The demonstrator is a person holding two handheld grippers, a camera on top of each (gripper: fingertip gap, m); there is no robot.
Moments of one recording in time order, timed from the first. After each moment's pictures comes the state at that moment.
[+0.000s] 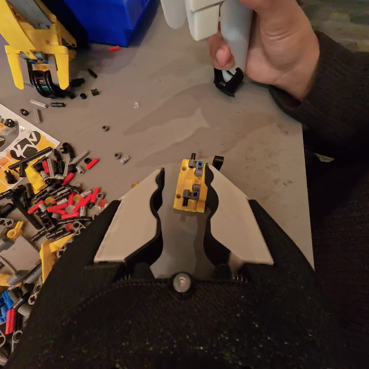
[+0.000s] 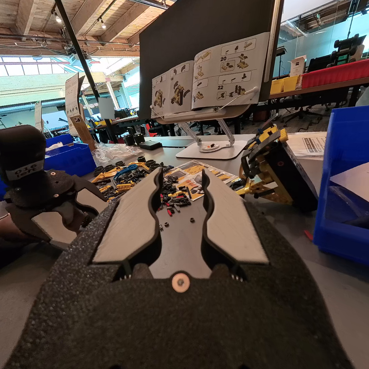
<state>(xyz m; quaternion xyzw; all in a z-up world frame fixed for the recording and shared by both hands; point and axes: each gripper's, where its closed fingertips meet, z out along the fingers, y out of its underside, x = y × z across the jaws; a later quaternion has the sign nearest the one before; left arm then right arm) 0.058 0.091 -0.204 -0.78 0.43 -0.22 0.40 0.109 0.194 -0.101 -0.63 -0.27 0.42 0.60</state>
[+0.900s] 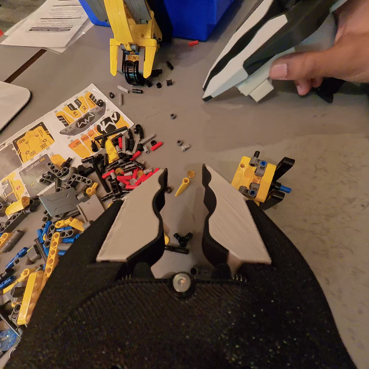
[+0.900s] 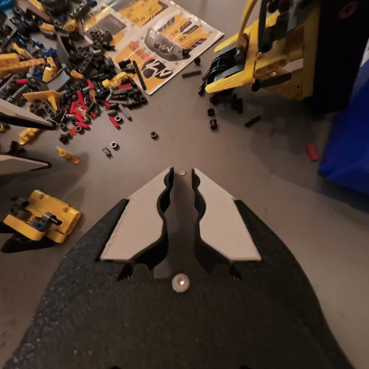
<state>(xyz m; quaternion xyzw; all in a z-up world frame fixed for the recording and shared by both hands) 0.012 0.130 -0.201 -0.82 0.34 -0.11 0.45 0.108 0.208 -0.222 -0.84 -0.35 0.20 0.36</state>
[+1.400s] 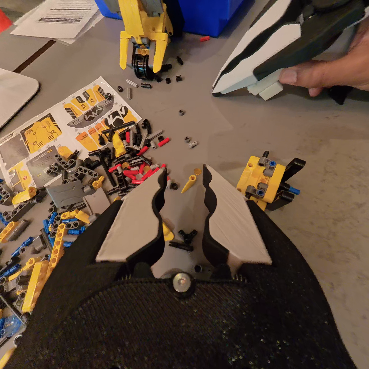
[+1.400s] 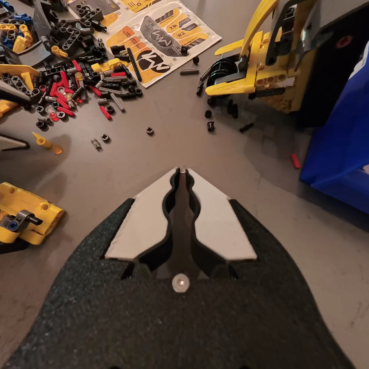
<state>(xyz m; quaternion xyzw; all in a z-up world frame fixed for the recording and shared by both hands) 0.005 0.133 -0.202 -0.83 0.32 -0.10 0.45 0.110 0.210 -0.223 -0.83 -0.38 0.13 0.38</state>
